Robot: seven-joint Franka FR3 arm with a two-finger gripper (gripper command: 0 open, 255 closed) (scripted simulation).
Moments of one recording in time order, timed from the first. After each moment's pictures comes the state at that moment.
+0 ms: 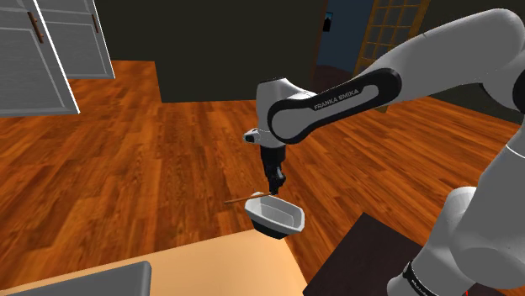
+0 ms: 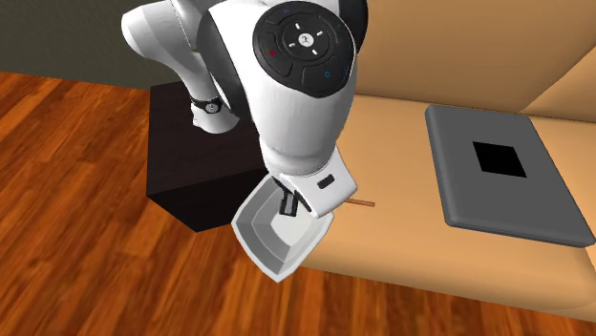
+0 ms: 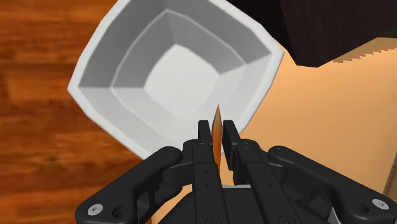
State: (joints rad) arm 0.18 -0.03 0.13 -2.19 0.06 2.01 -0.85
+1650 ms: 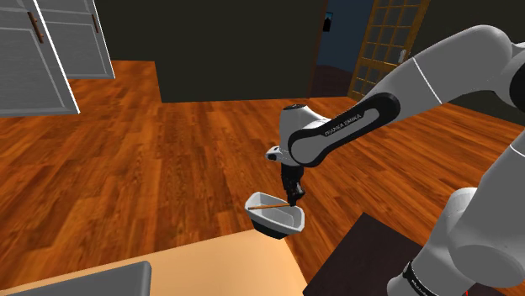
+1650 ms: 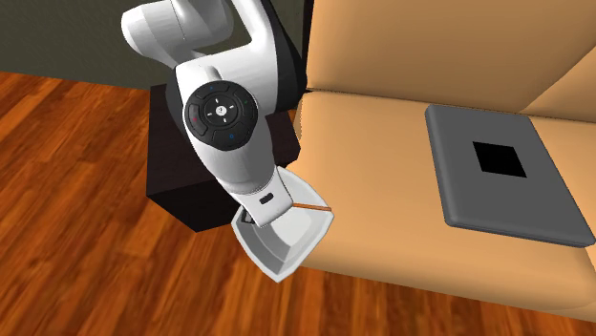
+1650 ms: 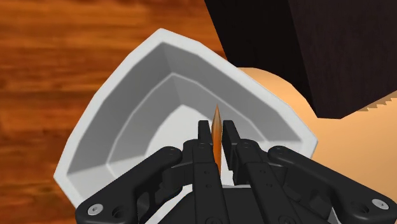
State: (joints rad) arm 0.12 -0.05 0.06 -2.44 0.04 2.23 -0.97
